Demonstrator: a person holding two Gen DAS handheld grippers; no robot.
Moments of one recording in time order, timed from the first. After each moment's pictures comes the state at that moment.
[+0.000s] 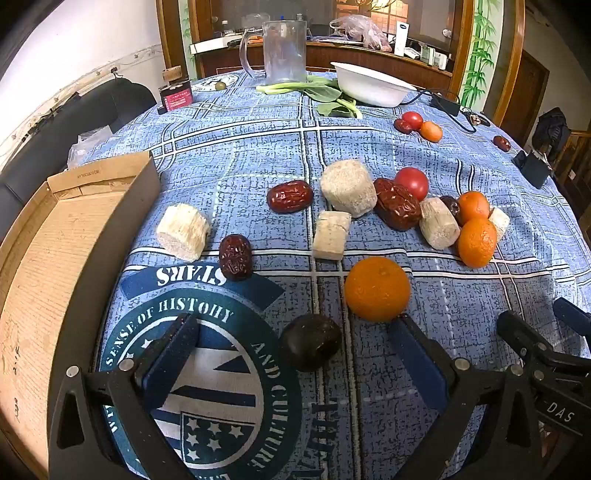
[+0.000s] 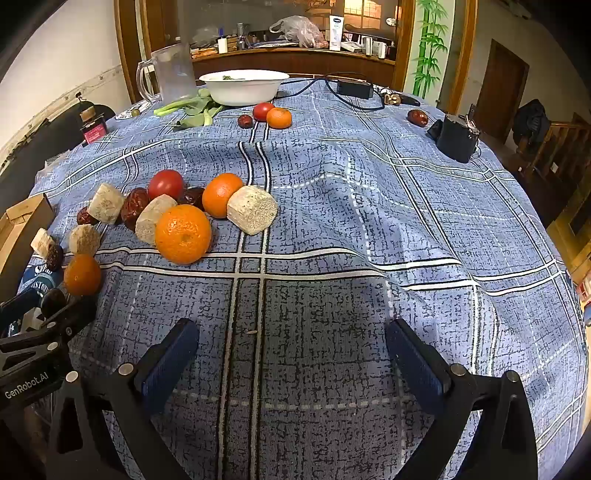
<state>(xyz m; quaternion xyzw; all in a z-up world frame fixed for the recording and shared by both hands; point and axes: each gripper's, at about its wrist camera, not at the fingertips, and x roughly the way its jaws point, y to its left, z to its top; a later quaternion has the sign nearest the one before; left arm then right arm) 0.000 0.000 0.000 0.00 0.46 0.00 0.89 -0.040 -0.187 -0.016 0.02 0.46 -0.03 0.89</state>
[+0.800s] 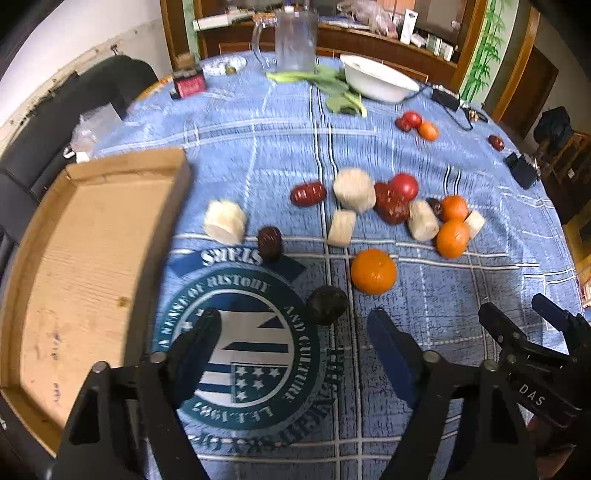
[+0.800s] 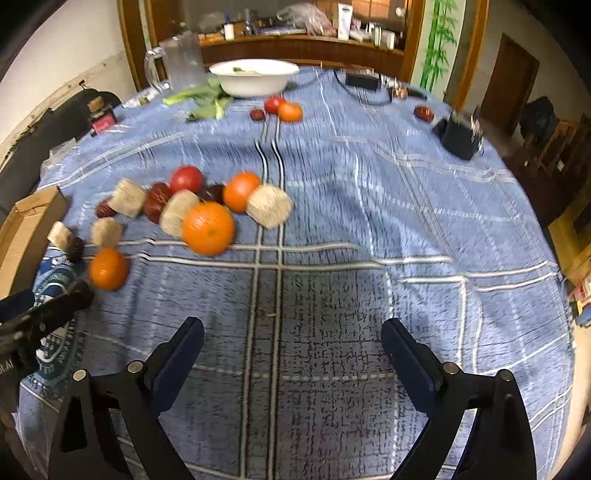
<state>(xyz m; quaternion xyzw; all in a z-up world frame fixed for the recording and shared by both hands) -0.014 0.022 0.052 -0.01 0.51 -0.01 0.86 -0.052 -0.173 0.013 0.01 0.48 -0.01 0.88</state>
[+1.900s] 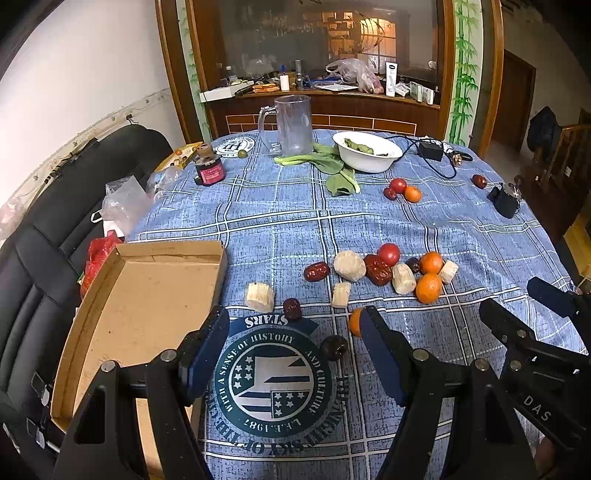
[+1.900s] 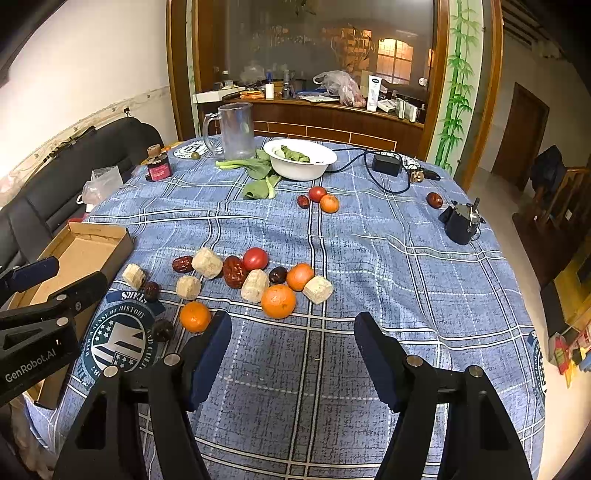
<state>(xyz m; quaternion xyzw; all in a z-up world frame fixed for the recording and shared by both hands) -0.043 0.019 0.121 0.04 0.41 0.00 0.91 -0.081 -0.143 0.087 -0.01 0.39 0.03 0.92</state>
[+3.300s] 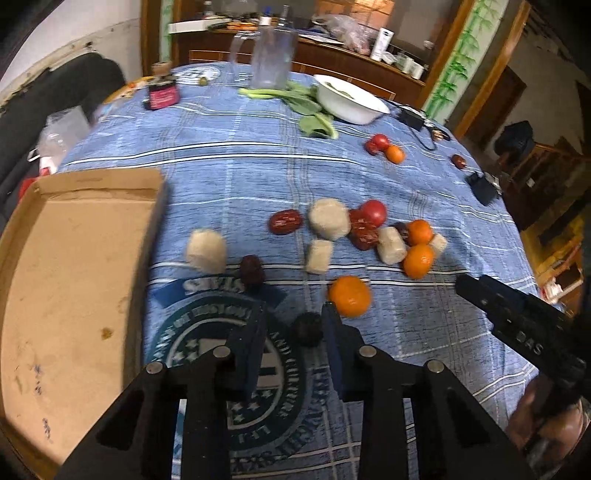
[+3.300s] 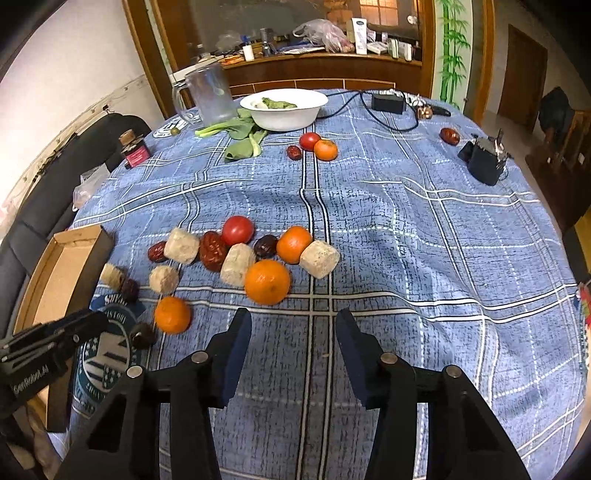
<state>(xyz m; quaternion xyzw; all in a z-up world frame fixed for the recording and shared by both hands) 0.000 0.038 0.057 -0.07 0.50 -0.10 0.86 -0.030 -0.170 0.036 0.08 0.47 0.04 0.88</state>
